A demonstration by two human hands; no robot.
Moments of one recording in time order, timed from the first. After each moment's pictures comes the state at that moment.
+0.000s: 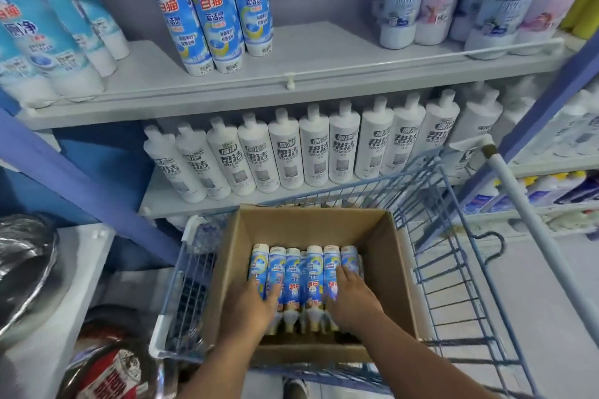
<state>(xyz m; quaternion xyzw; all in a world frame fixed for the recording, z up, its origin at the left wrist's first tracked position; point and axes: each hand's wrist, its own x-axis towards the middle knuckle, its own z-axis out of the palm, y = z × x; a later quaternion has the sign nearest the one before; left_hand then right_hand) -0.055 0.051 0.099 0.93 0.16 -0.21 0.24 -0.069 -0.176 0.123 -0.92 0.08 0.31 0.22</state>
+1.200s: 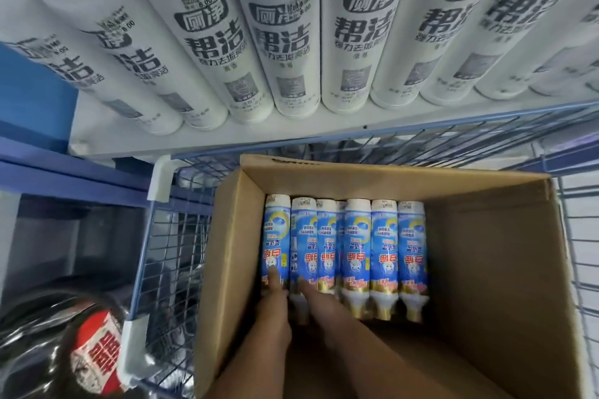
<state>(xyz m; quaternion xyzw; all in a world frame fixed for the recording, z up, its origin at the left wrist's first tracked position) -0.007 0.071 -0.098 0.53 0.61 -0.26 0.52 -0.013 -0.028 -0.069 -0.43 0.49 0.42 0.63</state>
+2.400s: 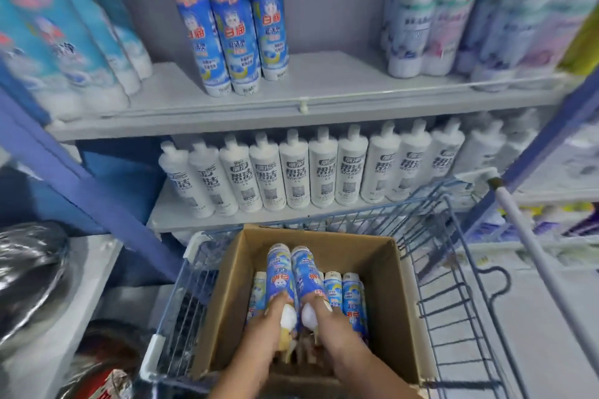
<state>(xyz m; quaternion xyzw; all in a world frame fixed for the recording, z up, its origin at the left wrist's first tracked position) -0.070 0.009 0.162 0.67 0.36 -0.22 0.61 -0.077 -0.124 0.152 -0.63 0.37 0.28 0.62</state>
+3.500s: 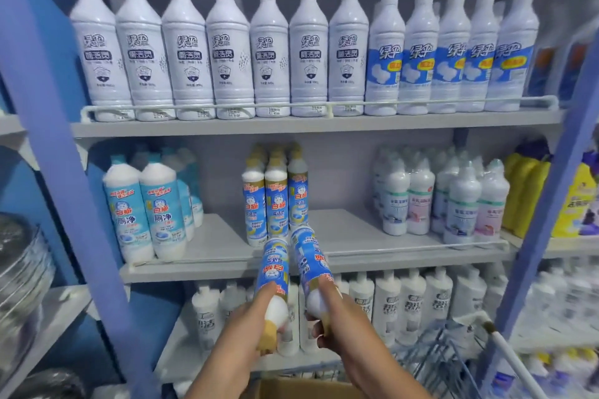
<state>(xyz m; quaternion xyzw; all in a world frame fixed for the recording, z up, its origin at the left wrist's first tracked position) 0.018 0.068 0.430 0.64 0.16 -0.10 0.74 -0.008 -0.088 0.437 -0.65 0.13 0.02 0.75</state>
